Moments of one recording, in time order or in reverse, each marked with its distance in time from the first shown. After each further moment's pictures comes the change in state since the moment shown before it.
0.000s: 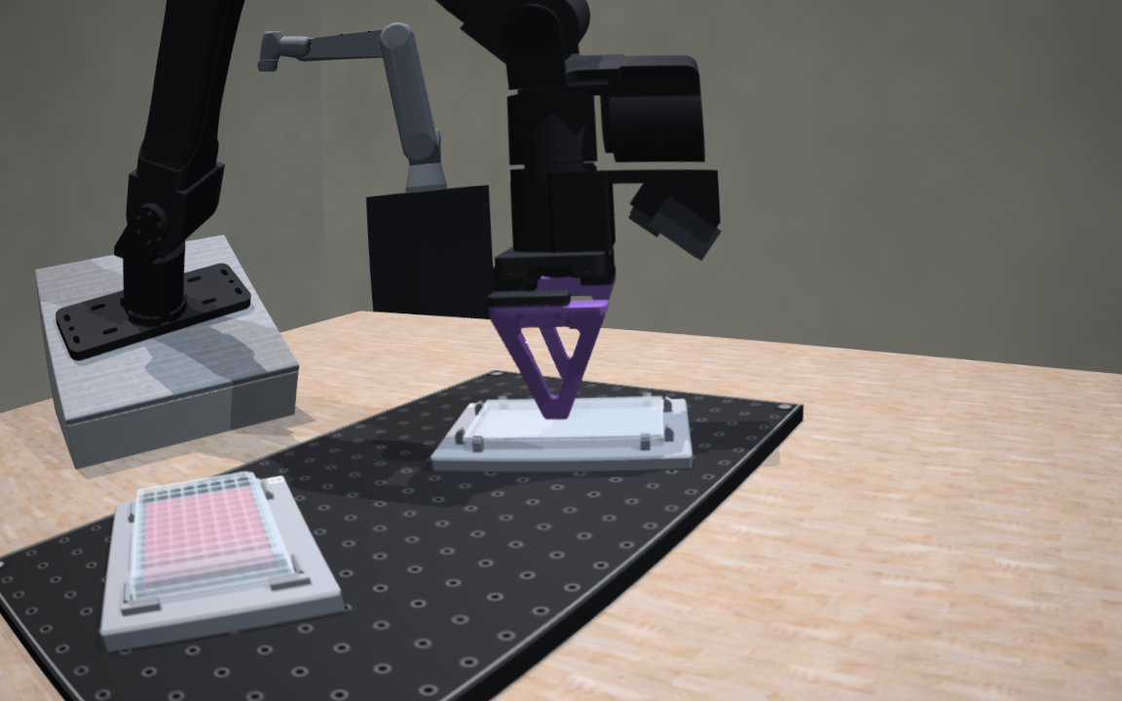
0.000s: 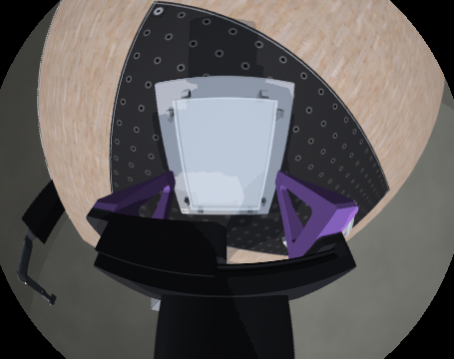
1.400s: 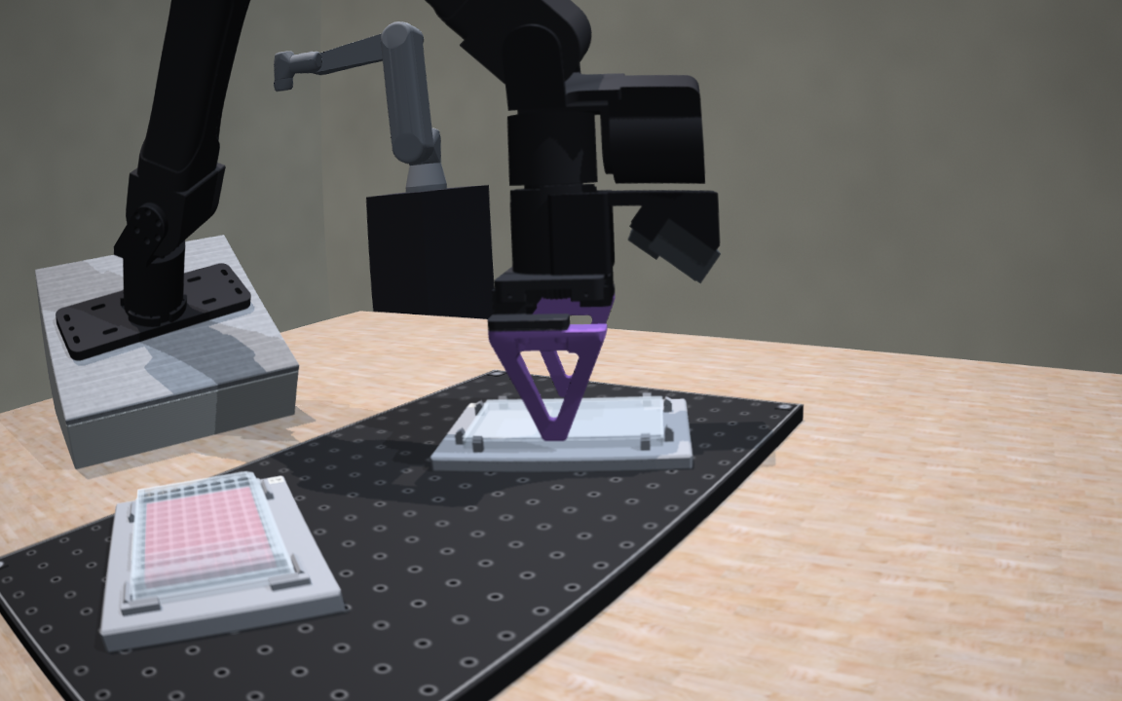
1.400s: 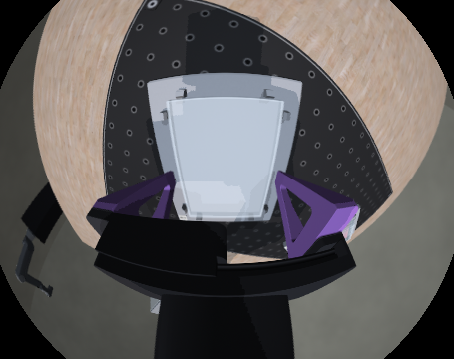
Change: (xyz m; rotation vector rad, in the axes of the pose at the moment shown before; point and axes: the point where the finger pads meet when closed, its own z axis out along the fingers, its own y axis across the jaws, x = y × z) arm 0.002 0.000 0.014 0.000 0.007 -0.002
